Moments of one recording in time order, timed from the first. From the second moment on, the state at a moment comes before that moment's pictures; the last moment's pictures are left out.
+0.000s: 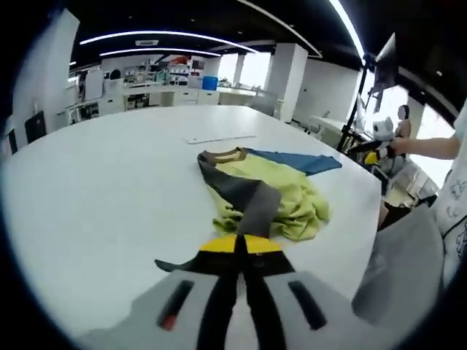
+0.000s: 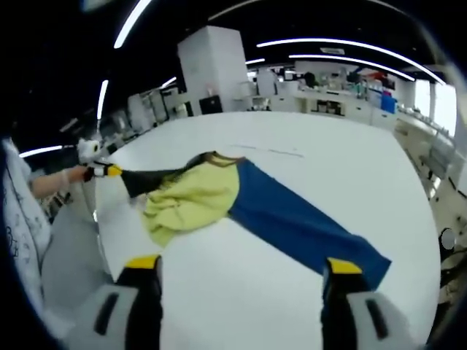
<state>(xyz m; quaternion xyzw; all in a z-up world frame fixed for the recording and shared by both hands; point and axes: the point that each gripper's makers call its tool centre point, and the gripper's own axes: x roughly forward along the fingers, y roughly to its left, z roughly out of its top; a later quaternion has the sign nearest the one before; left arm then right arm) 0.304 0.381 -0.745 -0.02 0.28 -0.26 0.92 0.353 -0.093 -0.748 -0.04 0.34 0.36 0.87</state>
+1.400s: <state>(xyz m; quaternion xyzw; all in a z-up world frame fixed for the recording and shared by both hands) 0.340 0.512 -0.799 -0.01 0.41 -0.18 0.90 0.342 -0.102 -0.755 -0.02 0.36 0.30 0.88</state>
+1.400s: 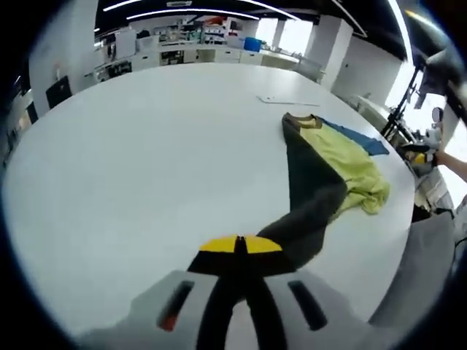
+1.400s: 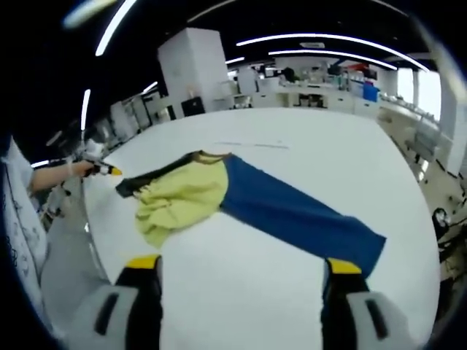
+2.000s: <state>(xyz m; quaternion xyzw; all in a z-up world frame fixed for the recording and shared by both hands) 0.319 0.498 -0.798 0.04 0.38 -0.23 0.90 0.345 -0.096 -0.754 -0.02 0.36 0.31 0.88</state>
